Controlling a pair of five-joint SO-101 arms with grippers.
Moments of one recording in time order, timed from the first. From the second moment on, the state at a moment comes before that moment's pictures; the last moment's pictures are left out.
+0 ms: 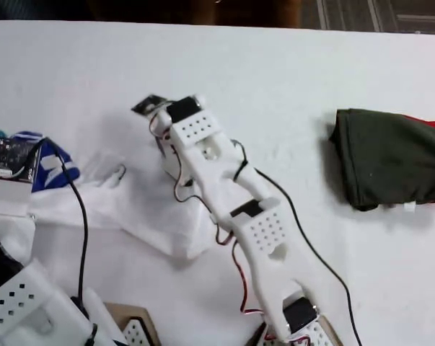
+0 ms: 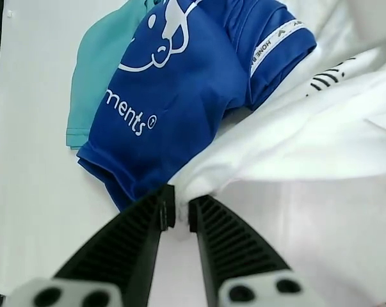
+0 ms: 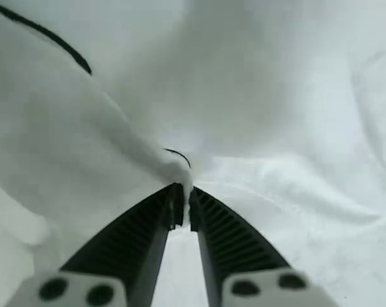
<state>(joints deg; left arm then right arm) -49.9 -62.5 43.0 79.4 -44.4 -35.0 45.7 -47.3 100.0 16.7</state>
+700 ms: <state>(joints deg) -49.9 -65.0 43.0 79.4 -41.5 -35.2 11.6 -47.3 100.2 16.4</state>
